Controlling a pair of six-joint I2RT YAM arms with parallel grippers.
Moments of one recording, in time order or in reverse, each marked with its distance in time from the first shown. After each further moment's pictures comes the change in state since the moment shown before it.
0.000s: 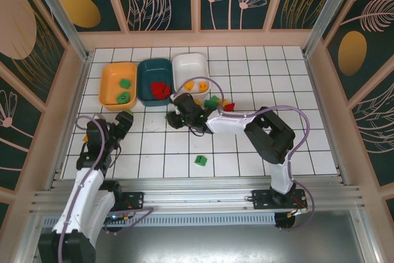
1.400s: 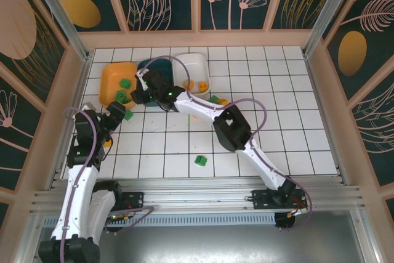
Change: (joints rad) left arm 0.060 -0.044 0.151 -0.100 0.001 0.084; right arm -0.017 0.509 0.840 -0.180 -0.007 -0.162
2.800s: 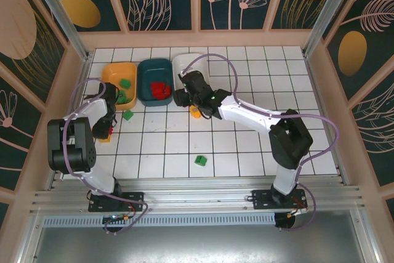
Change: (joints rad) left arm 0.000 0.978 0.433 -0.321 -0.541 -0.561; right arm -0.074 -0.668 -0.726 -0.072 0.206 0.071
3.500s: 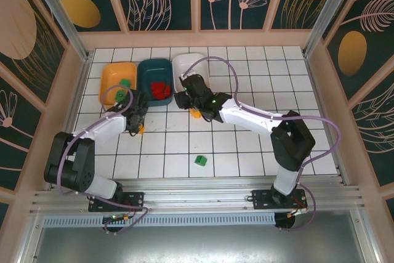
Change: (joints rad) left arm -0.384 -0.164 -0.163 0.319 0.229 -0.020; right arm 0.014 -0.041 -0.074 0.042 0.061 -0.027
